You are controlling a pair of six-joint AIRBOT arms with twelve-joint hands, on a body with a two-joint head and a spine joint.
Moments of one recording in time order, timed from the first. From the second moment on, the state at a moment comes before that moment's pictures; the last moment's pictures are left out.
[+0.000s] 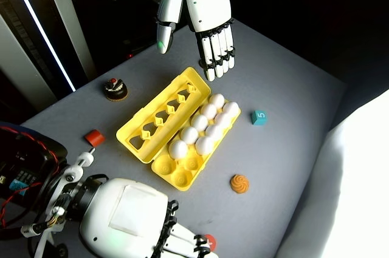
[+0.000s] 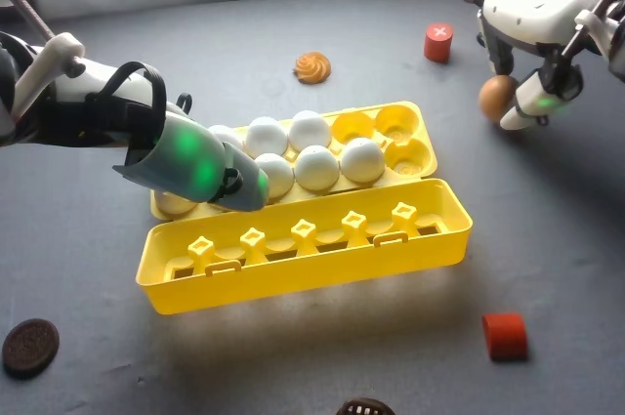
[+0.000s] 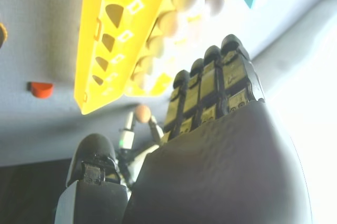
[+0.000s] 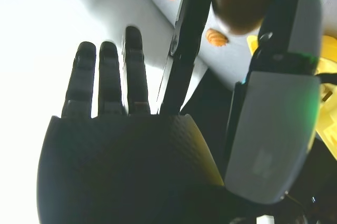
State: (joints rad) left arm 0.00 -0.82 0.65 0.57 1.06 0.06; right arm -0.41 -1.26 1.36 0.71 0.47 -1.95
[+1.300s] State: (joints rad) left arm 0.00 -0.82 0.65 0.58 1.06 0.06; right arm -0.44 -1.31 1.39 0.68 0.49 -1.95
